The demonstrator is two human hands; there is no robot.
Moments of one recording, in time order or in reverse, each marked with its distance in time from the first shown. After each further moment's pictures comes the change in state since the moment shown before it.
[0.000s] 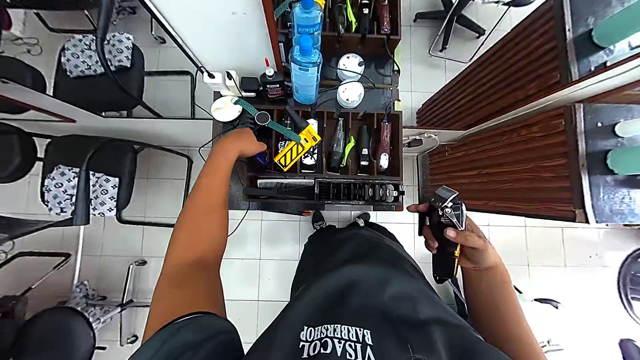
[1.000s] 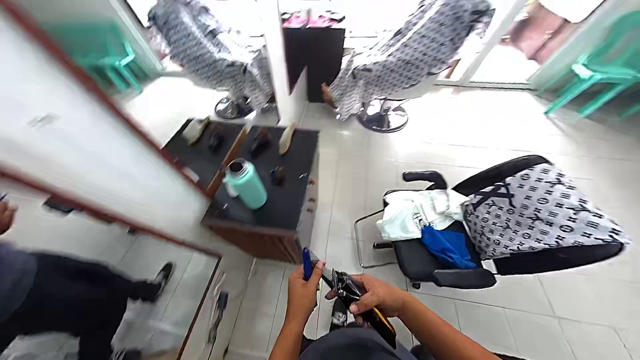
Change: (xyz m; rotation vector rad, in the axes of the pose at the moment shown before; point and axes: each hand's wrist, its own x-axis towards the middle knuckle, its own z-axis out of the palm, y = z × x) left_hand -0.140 0.841 0.319 -0.610 -0.452 1.021; right_hand -0.398 -0.063 -0.307 0.240 0.602 -0.342
